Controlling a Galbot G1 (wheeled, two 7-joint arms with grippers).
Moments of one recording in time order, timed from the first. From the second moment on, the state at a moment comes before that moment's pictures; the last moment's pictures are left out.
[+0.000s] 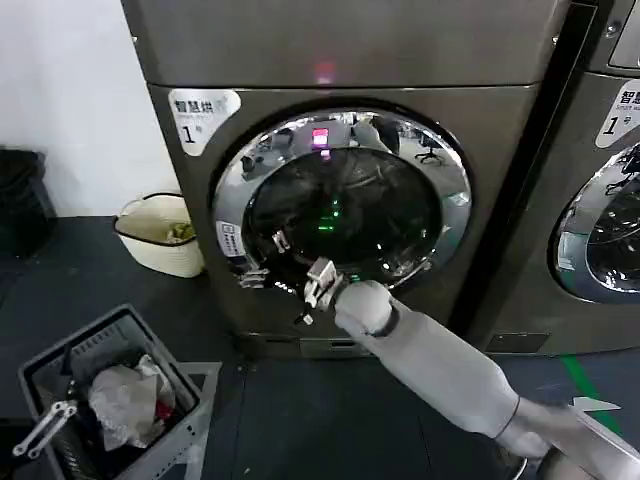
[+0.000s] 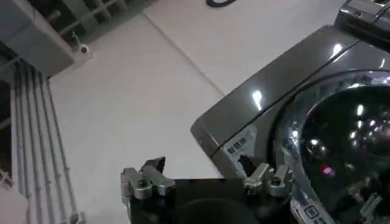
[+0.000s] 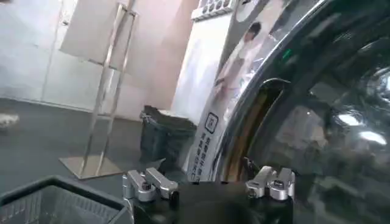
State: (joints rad) left arm 1.86 -1.57 -1.17 -2.36 -0.07 -0.80 0.22; right arm -0.28 1.21 -0.46 1.50 0.51 -0.06 -0.19
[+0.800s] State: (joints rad) left arm 1.86 -1.57 -1.17 -2.35 -0.07 -0.80 0.22; right arm -0.26 1.15 -0.48 1.55 0.57 -0.01 -0.39
